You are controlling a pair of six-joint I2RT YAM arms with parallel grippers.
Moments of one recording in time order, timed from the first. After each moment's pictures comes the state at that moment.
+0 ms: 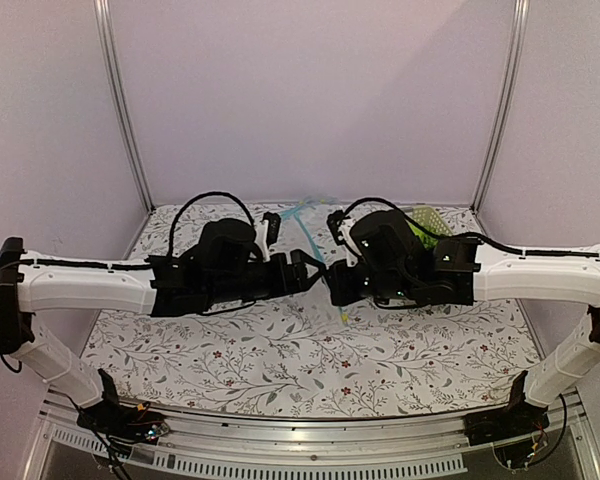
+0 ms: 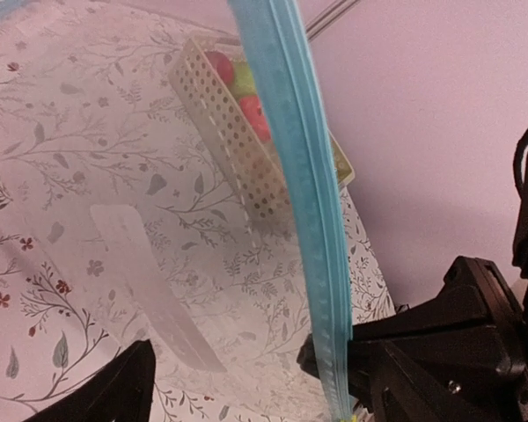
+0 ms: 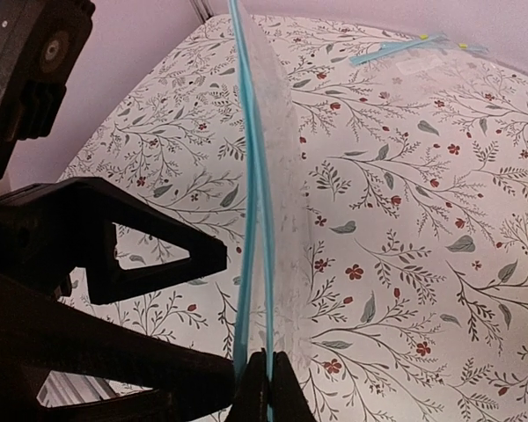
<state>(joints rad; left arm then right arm) -1.03 1.48 0.95 0.11 -0.10 -0.86 1.11 1.51 1.17 -0.30 0.26 0.52</state>
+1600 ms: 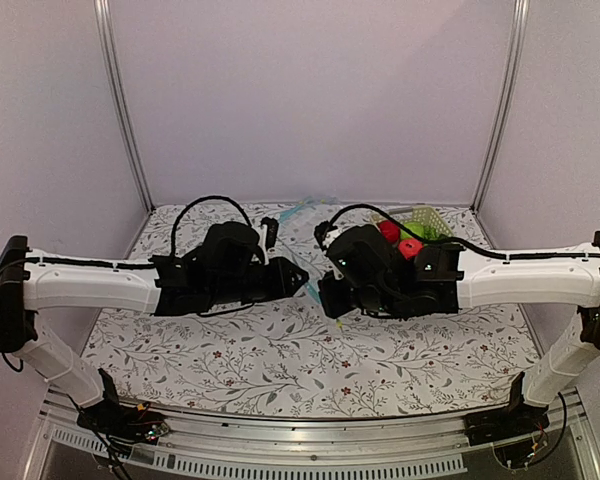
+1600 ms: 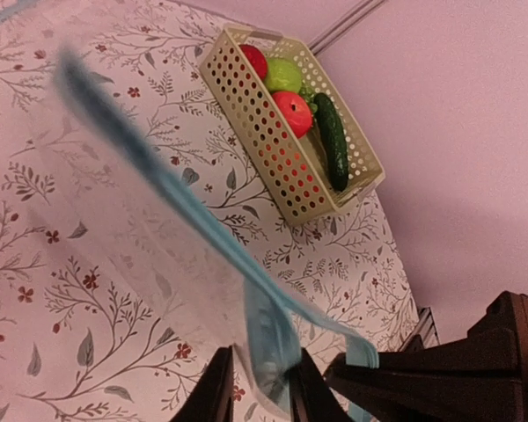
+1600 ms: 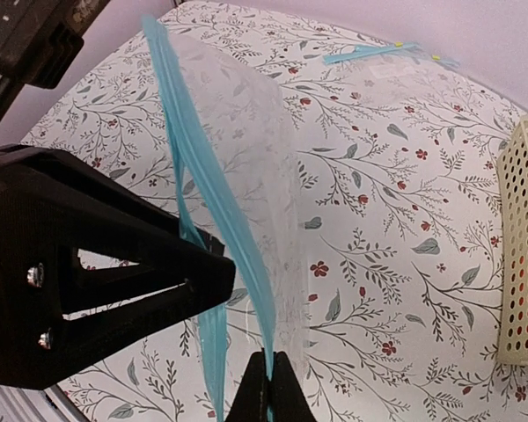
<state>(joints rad) -1.00 1.50 0.95 0.08 -0.12 -0.86 1.18 1.59 1.23 -0.37 0.43 0.46</state>
